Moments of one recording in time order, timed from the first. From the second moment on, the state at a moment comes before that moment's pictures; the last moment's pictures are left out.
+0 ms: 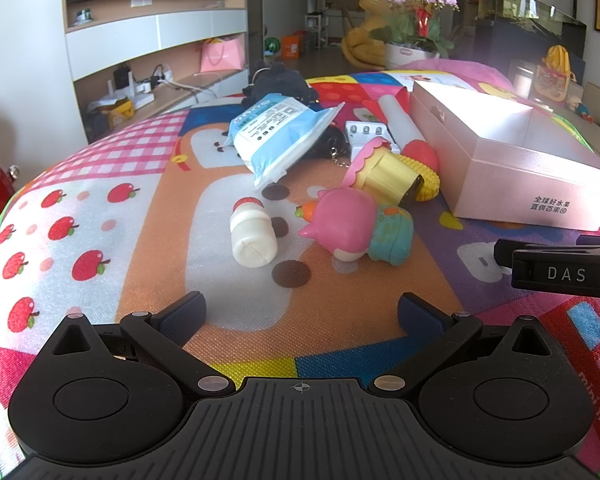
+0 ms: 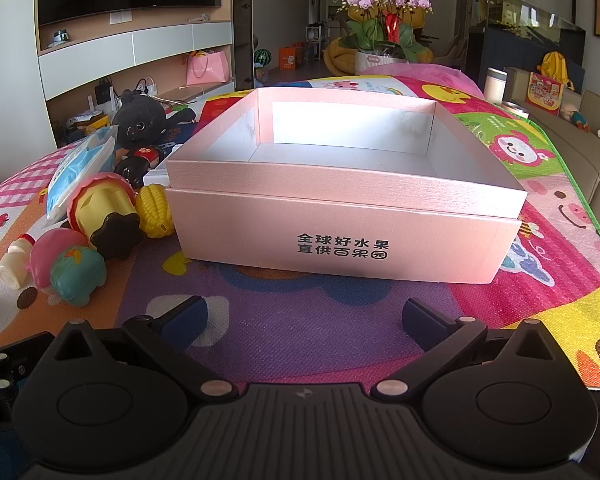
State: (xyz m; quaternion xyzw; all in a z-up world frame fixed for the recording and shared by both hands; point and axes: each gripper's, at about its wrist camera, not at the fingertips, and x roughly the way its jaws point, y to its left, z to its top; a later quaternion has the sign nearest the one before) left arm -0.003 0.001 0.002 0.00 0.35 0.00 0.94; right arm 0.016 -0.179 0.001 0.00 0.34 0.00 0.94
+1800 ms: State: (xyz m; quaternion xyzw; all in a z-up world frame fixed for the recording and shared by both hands) left arm 0.001 0.021 0.015 -0.01 0.32 -0.01 0.95; right arm -0.020 -0.167 0.044 -0.06 0.28 0.12 0.95
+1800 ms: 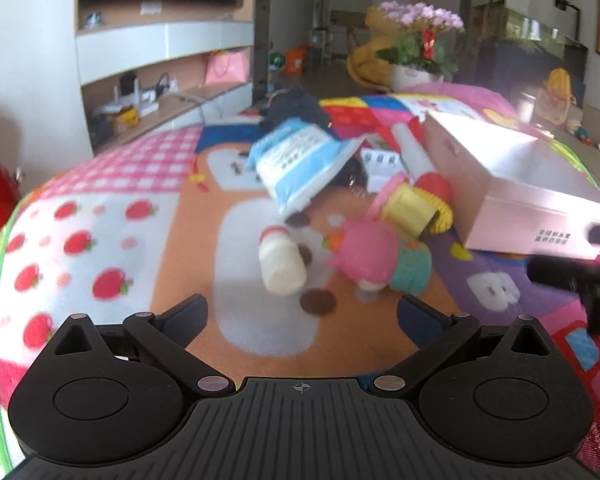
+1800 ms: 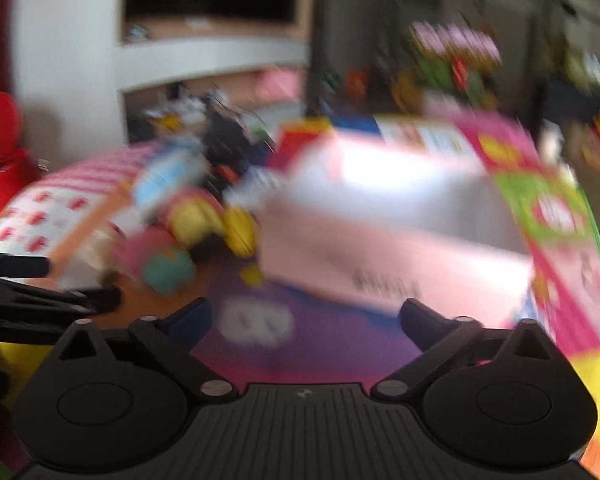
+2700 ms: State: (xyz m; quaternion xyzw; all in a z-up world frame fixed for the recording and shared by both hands) left arm -0.011 0.007 0.022 0.01 0.33 -0.06 0.94; right arm 0.021 -0.117 0.065 -0.10 0.30 0.23 0.92
